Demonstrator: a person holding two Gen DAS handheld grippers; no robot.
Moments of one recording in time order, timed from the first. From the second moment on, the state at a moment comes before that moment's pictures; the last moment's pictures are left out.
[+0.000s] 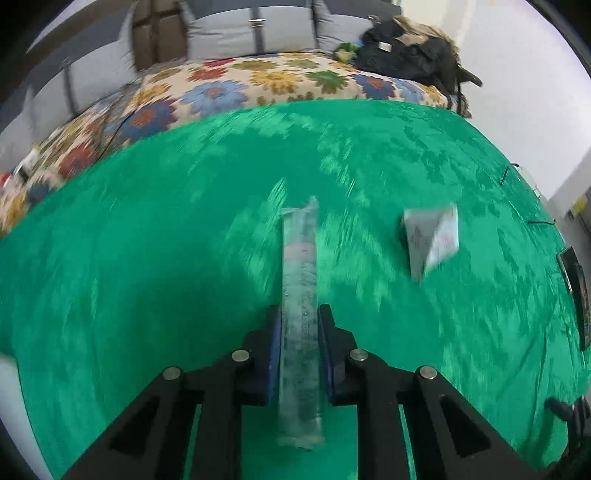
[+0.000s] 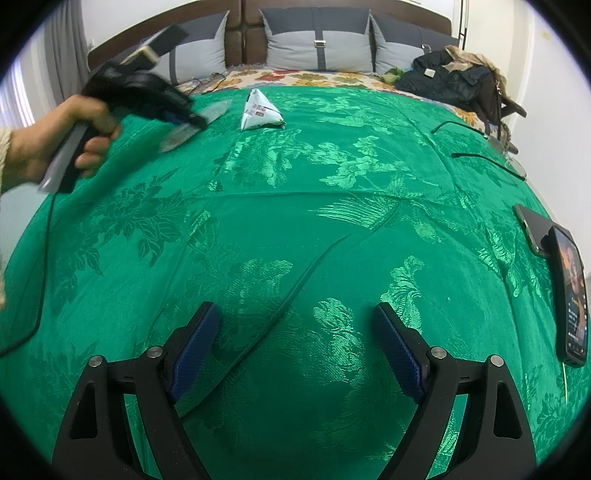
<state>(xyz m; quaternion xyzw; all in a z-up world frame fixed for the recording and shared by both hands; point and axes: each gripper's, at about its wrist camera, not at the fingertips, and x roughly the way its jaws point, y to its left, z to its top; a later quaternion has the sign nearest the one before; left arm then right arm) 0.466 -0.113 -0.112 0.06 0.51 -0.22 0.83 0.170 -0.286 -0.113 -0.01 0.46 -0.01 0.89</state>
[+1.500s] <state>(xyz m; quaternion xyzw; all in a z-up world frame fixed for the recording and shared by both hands) 0.256 0.020 -0.135 0.01 0.45 -0.03 0.89 0.167 -0.285 -0.112 -0.01 0.46 -0.01 0.89</state>
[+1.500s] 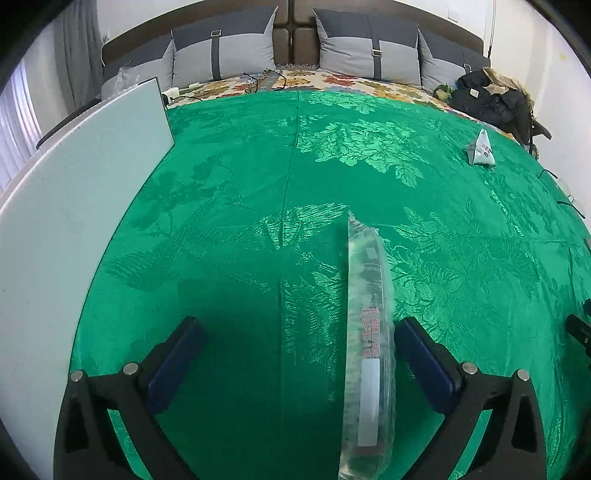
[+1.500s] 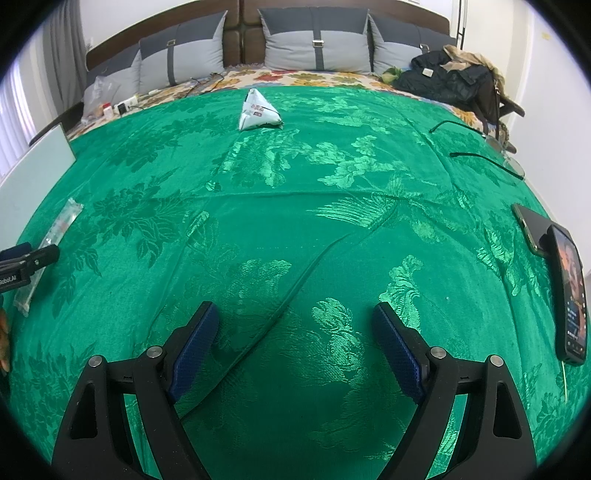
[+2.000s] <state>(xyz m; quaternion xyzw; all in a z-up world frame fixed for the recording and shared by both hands) 0.258 0.019 -0.135 0.01 0.45 -0.04 0.89 0.366 -0.263 -0.077 0.02 0.44 0.04 0.90</state>
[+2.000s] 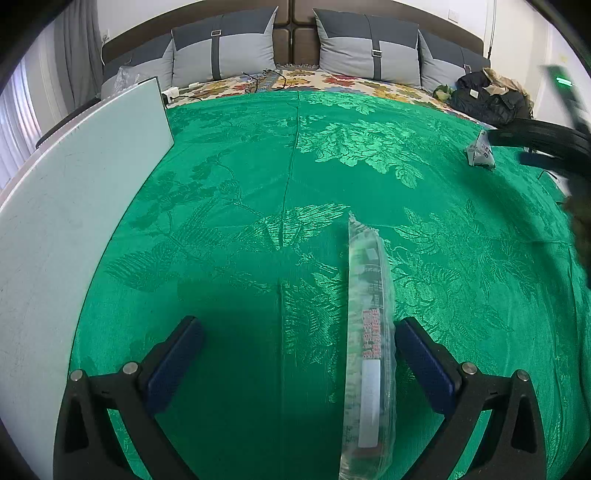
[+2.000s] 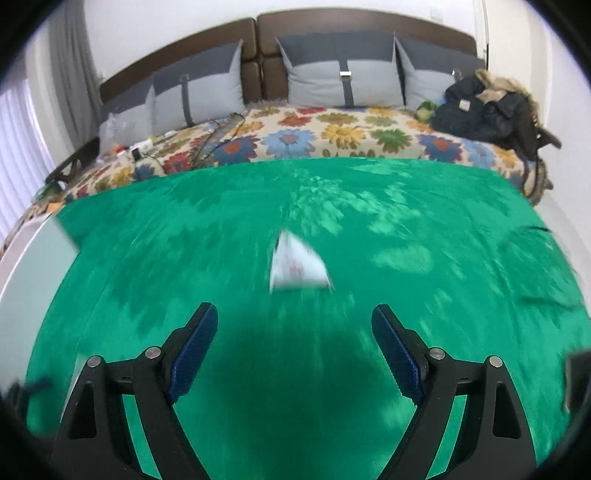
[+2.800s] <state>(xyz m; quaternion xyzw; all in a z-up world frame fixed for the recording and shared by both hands) 0.258 0.018 -0.135 0.01 0.45 -0.04 0.89 0.296 -0.254 -0.073 0.04 0.48 0.11 0.87</state>
